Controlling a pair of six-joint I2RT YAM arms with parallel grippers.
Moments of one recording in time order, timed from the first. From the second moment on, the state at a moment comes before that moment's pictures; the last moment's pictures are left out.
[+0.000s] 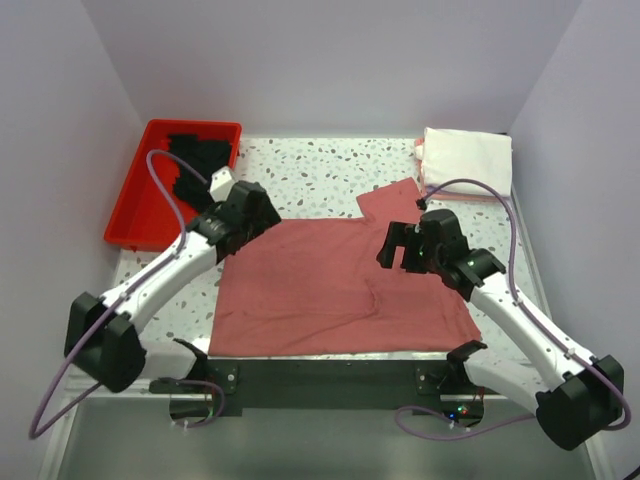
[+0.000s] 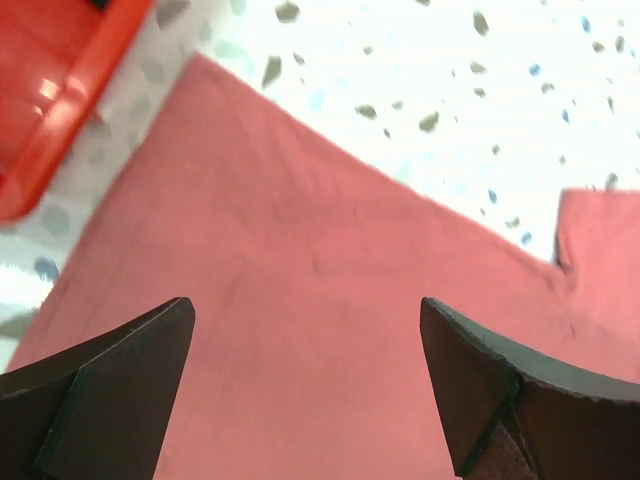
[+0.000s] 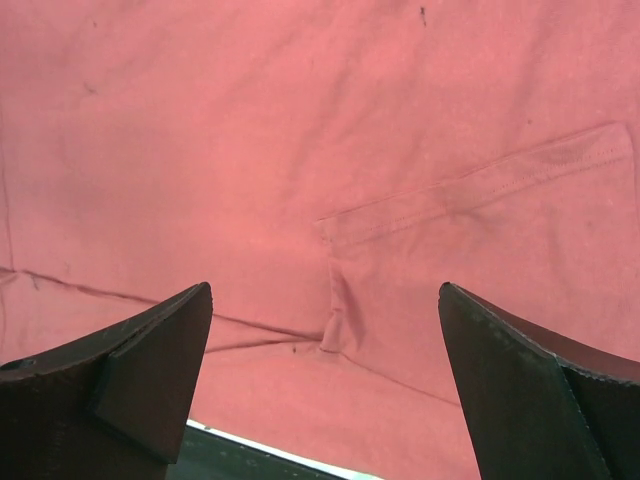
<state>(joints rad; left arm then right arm) -0.54 1.25 0.97 -0.54 -0.44 -0.95 0.46 0.99 0.80 -0.57 0.03 0.54</state>
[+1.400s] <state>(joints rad) -0.35 2.14 1.56 -0.80 -0.69 -1.05 0.46 1.09 0.76 -0.54 0.01 0.47</state>
